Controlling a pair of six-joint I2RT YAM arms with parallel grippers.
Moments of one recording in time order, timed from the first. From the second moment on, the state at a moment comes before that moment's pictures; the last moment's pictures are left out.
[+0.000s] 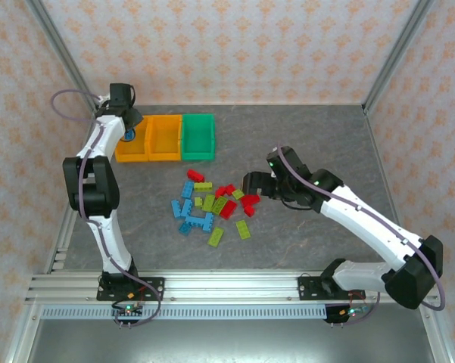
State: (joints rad) left arm 0.12 2.02 1.75 -0.59 -0.24 -0.60; right arm 0.70 1.21 1.10 -0.79 0.01 0.71
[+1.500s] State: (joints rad) left arm -0.38 0.74 0.93 -0.96 -0.10 -0.31; right arm 0.78 2.46 2.15 -0.78 -0.14 0.40
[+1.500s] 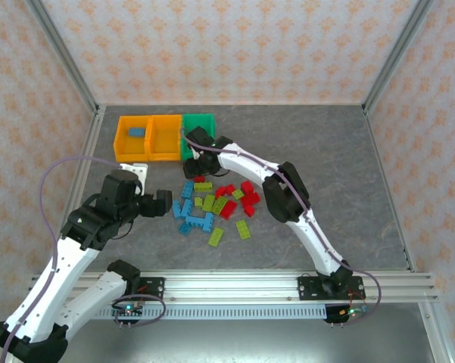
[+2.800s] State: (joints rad) left arm -0.38 0.74 0.93 -0.96 -0.16 -0.31; right arm 0.71 2.61 2.51 -0.55 0.19 0.41
